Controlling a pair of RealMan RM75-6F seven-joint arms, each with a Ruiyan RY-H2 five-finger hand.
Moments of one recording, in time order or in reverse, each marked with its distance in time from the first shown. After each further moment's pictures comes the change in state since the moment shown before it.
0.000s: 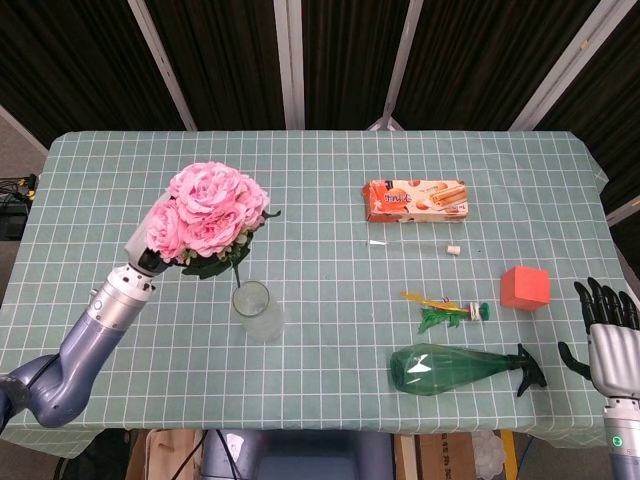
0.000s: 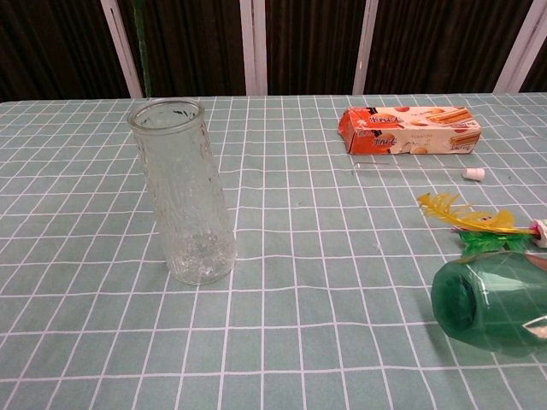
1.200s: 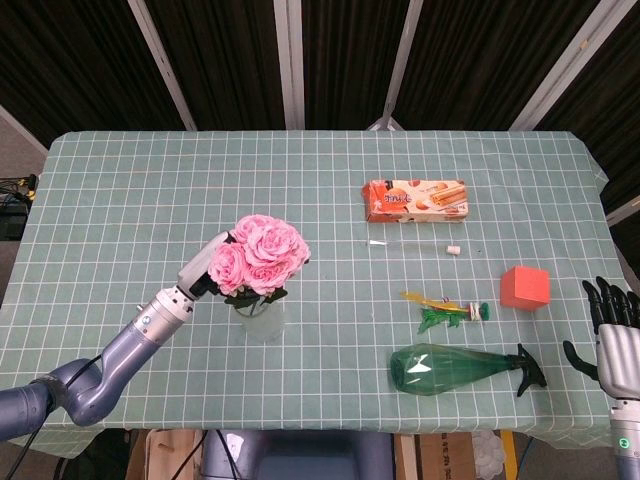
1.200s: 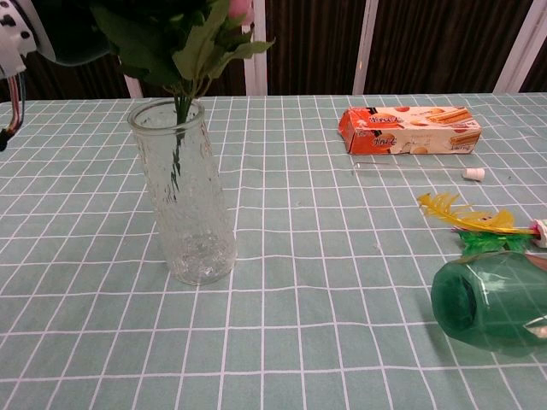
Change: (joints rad) left arm -0.043 -0.187 0.139 0.183 0.096 -0.081 0.045; right arm -0.012 0.012 0.005 -0.001 -0.004 0.018 0.041
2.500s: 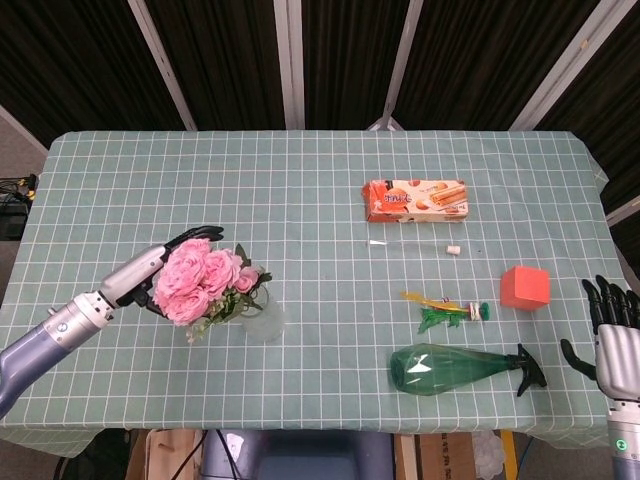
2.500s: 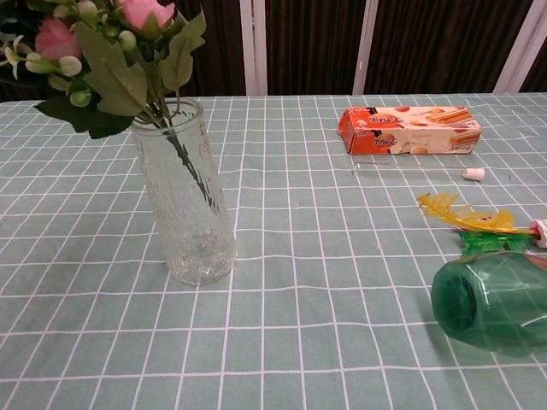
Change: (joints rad) left arm 0.040 0.362 0.220 0.040 0.212 0.051 -0.034; right arm -0.008 -0.017 0.005 -0.007 -0.018 0.031 0.003
